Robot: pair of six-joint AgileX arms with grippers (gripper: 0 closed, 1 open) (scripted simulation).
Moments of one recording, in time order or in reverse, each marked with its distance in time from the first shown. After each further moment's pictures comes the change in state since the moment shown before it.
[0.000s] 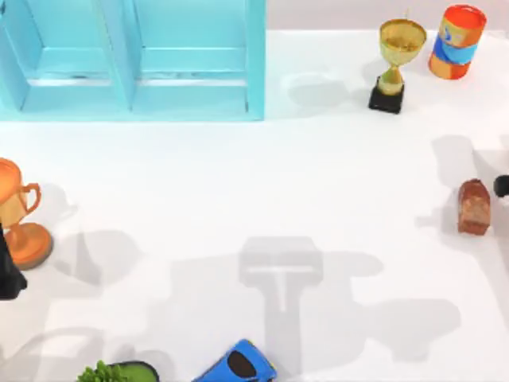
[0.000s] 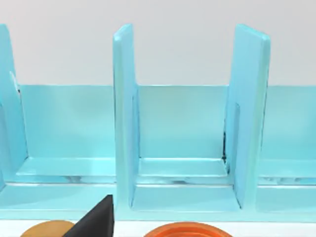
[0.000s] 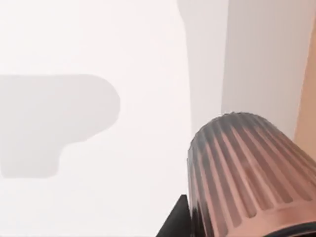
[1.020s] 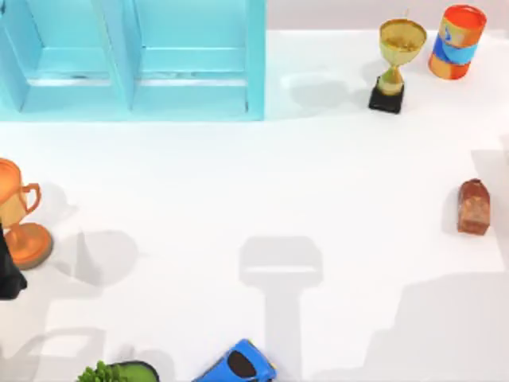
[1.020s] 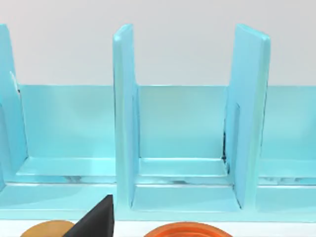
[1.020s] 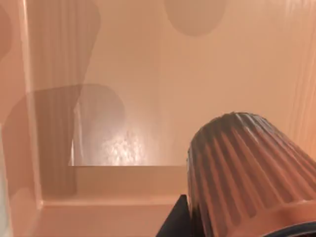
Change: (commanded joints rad) left arm 0.000 0.000 0.000 0.000 0.000 0.000; right arm -0.599 -0.045 0.006 0.043 0.045 -0.641
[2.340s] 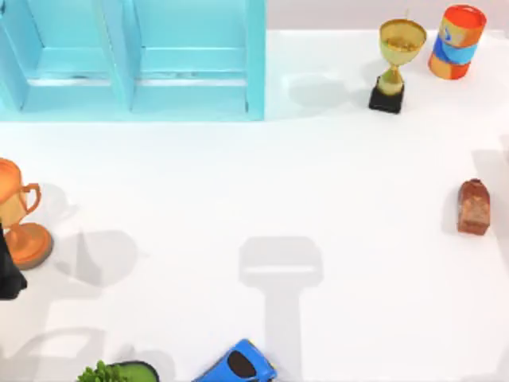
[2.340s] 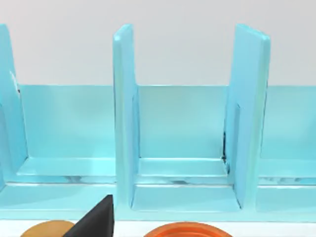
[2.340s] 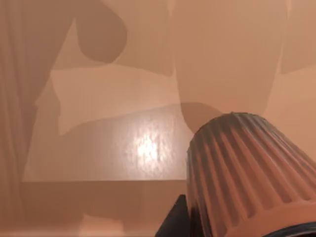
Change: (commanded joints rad) left arm 0.000 0.000 0.000 0.000 0.000 0.000; right arm -0.136 0.040 -0.289 0.271 -0.041 -0.096
